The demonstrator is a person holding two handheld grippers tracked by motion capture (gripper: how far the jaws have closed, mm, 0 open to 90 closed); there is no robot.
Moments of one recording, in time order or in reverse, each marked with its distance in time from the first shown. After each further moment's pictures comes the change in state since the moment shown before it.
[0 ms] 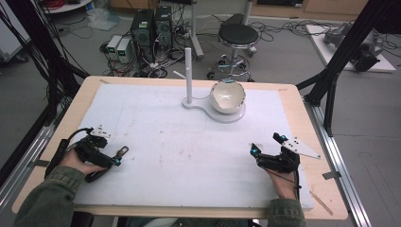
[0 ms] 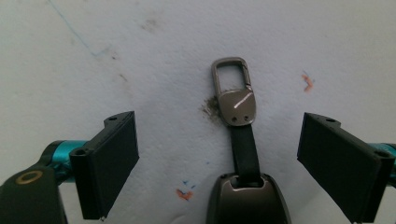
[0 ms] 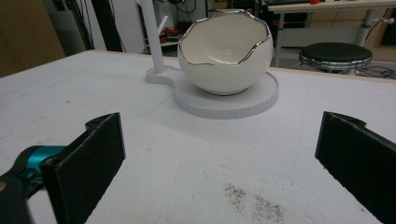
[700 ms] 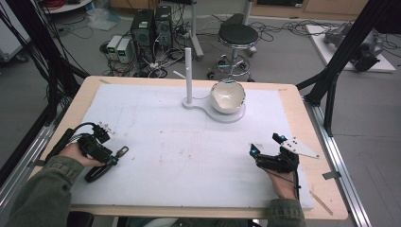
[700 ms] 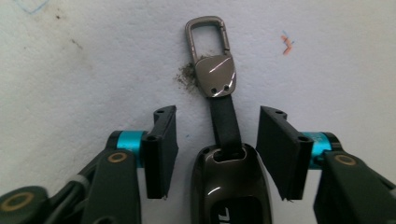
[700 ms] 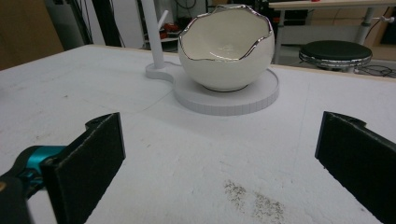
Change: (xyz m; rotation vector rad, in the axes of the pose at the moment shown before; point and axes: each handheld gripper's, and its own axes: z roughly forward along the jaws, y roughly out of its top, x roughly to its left) left arm 0.016 0.018 0.004 0.225 -0.166 -0.014; right arm 0.001 -0.001 0.001 0.016 -0.003 -0.017
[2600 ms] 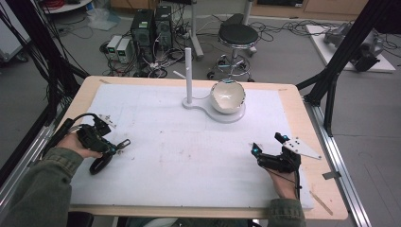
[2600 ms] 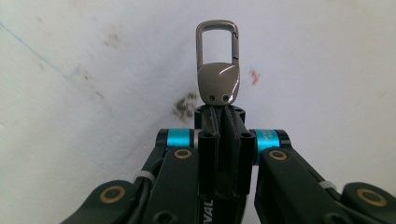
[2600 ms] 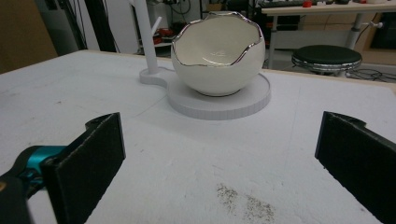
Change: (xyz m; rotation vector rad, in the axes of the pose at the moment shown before) left arm -0.015 0.024 -0.036 -0.057 0.022 0.110; right arm -0.003 0.001 -0.003 -0.024 -0.020 0.001
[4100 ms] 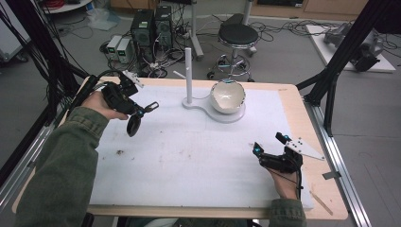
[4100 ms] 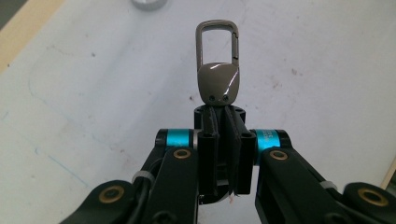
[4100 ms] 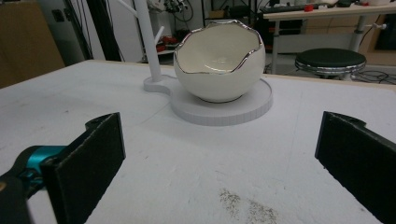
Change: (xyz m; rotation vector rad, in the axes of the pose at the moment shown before) left arm -0.030 0.133 -0.060 -0.128 0.026 0.152; right arm -0.002 0.001 -0.004 -0.024 0.014 0.033
